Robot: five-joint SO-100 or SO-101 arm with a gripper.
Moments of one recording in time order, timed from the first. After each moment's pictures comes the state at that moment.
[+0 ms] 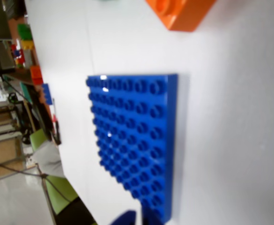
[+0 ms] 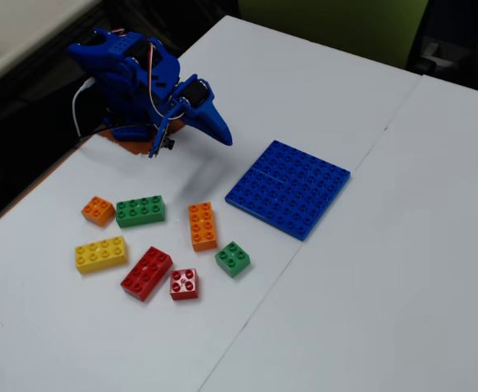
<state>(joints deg) 0.8 187.9 178.1 38.3 4.0</state>
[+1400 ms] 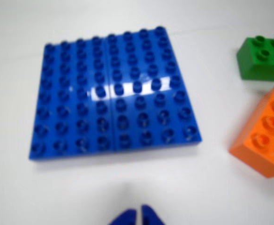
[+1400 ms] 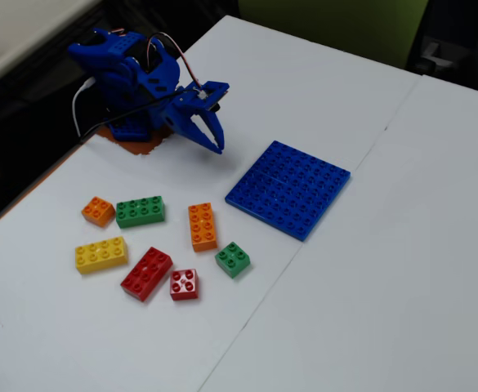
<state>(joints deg) 1.8 187.4 175.5 51.2 -89.6</state>
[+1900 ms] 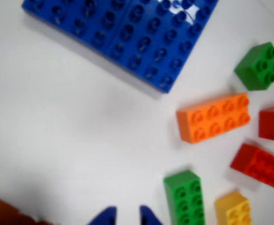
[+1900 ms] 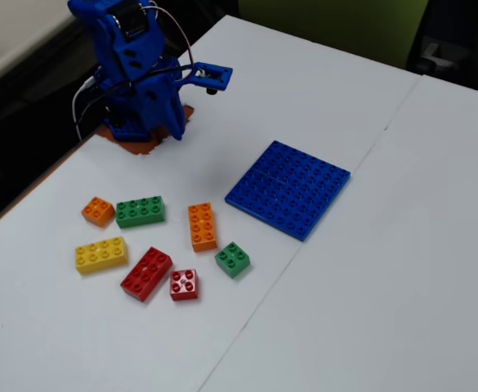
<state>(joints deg) 19.9 140.5 123.6 80.9 -143.3</state>
